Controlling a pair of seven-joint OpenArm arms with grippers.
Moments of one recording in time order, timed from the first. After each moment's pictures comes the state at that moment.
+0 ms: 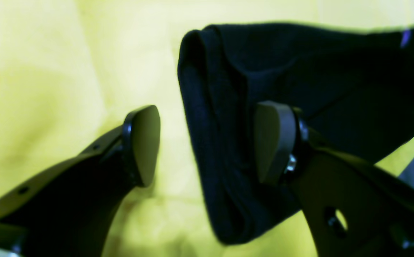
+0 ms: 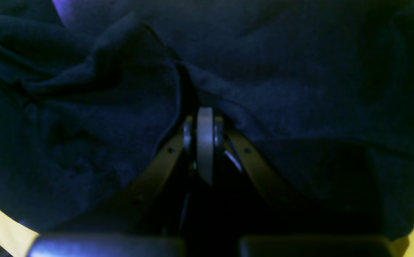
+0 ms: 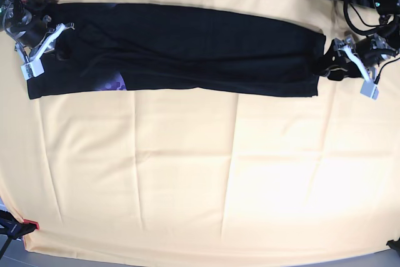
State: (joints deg) left arm 15.3 -31.0 -26.7 86.2 -70.1 -38.8 64.7; right arm -24.8 22.4 29.6 100.4 42.2 40.7 -57.9
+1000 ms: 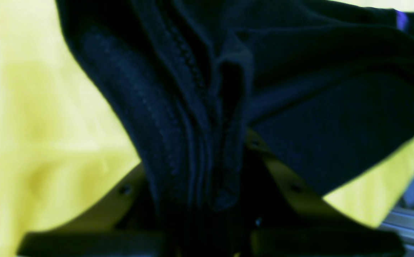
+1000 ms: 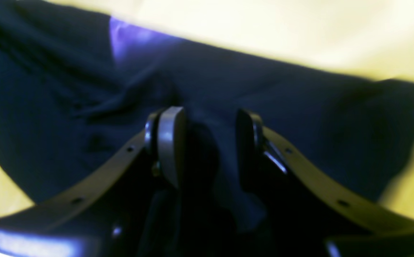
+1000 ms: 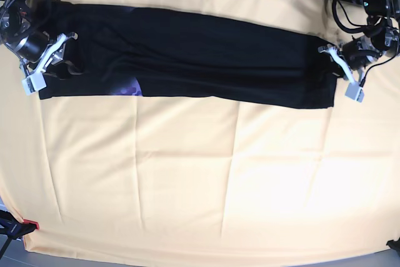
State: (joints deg) left arm 13.9 -30.8 -22.0 86.4 -61.7 -36.2 57.5; right arm -19.8 22.7 29.5 102.0 50.8 40.7 -59.2
